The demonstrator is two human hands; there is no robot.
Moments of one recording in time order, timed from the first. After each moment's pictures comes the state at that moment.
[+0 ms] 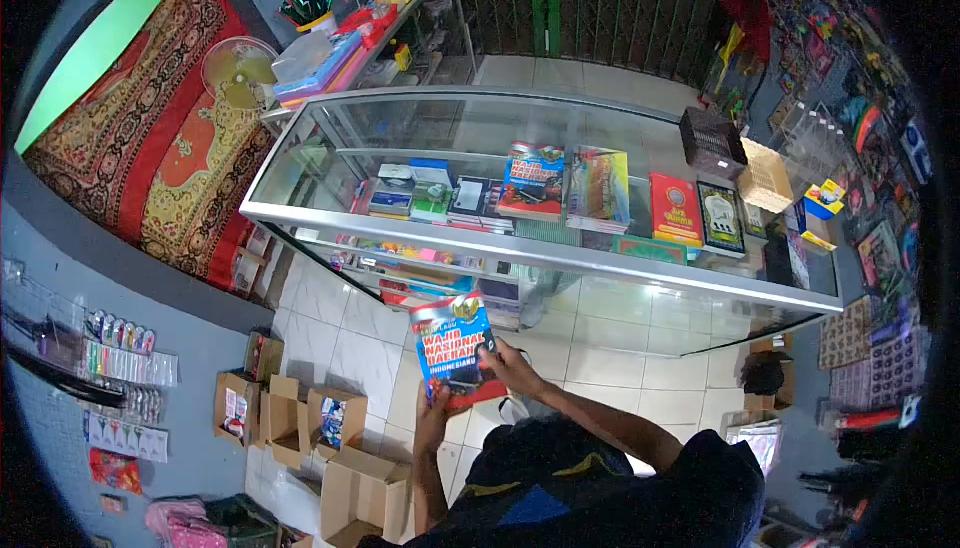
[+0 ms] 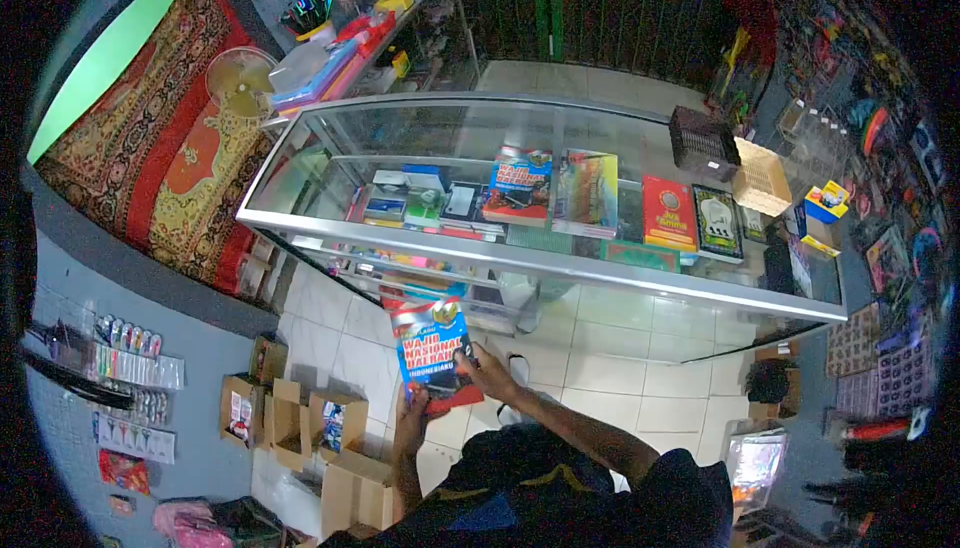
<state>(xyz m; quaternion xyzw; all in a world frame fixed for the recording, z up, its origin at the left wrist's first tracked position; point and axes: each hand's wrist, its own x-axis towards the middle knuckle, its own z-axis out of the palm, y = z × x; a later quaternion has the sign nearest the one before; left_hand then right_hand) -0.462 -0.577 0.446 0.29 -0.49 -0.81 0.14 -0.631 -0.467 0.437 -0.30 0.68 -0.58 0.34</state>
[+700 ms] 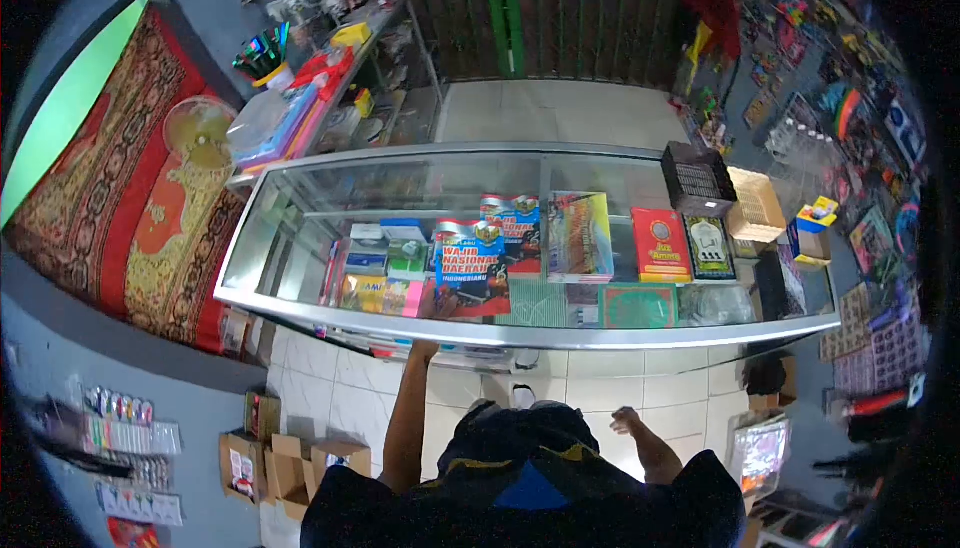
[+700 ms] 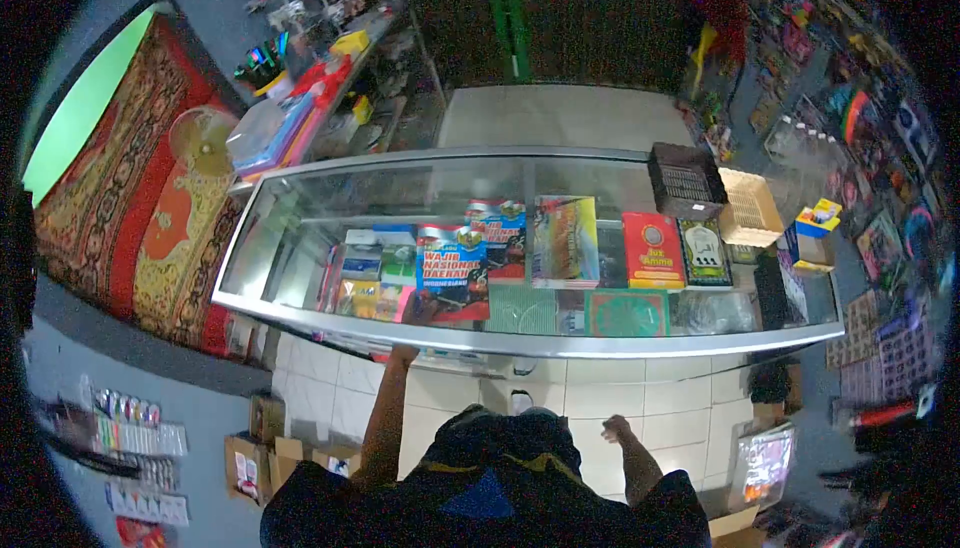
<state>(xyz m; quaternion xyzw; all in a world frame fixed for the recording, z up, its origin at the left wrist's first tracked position) -0.757 -0.697 0.440 0.09 -0.68 -0.71 0.14 -0.715 -0.161 0.097 0.31 0.62 -0.44 0.57</state>
